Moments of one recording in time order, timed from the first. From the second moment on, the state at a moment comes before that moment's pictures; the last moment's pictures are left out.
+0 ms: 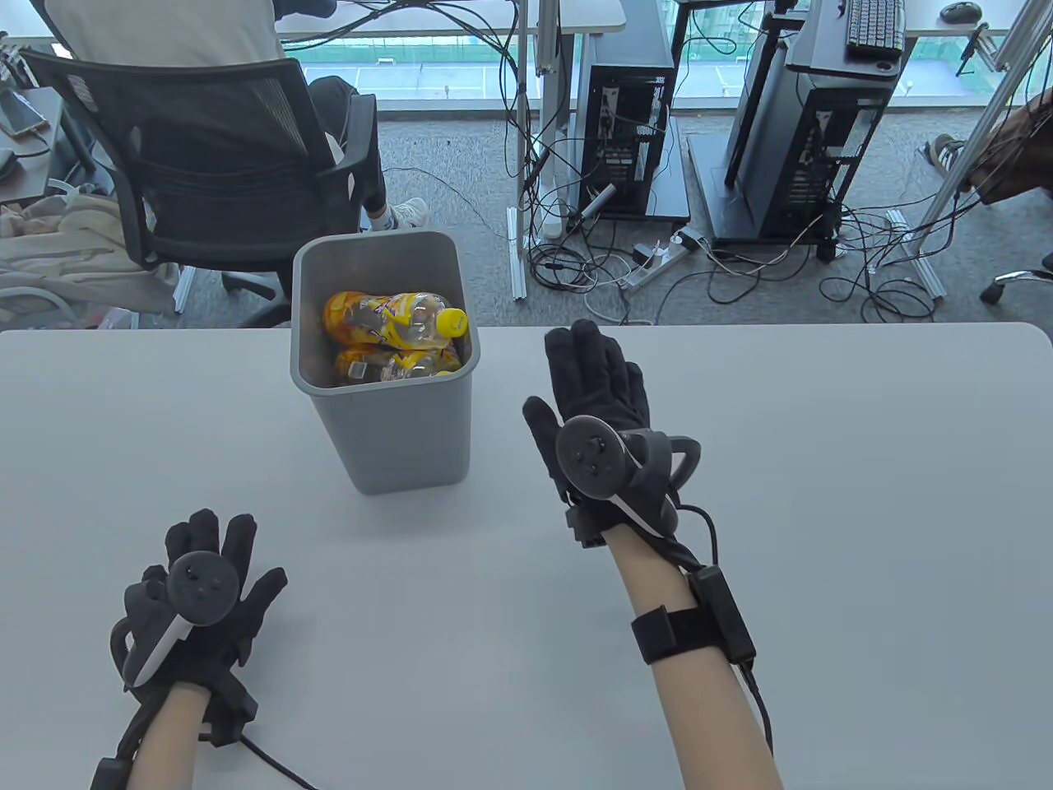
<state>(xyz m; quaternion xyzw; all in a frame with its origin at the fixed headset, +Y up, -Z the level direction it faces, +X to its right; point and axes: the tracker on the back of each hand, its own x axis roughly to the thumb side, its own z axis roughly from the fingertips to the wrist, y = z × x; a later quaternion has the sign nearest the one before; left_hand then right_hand) -0.354 -0.741 -0.286 -0.06 0.10 0.14 0.98 0.067 -0.584 -0.368 0.08 -0.26 0.95 0.14</state>
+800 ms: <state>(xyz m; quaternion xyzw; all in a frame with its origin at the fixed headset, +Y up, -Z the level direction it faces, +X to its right) -0.327 -0.738 -0.286 0.03 0.05 0.12 0.99 0.103 -0.723 -0.300 0.08 -0.21 0.97 -0.06</state>
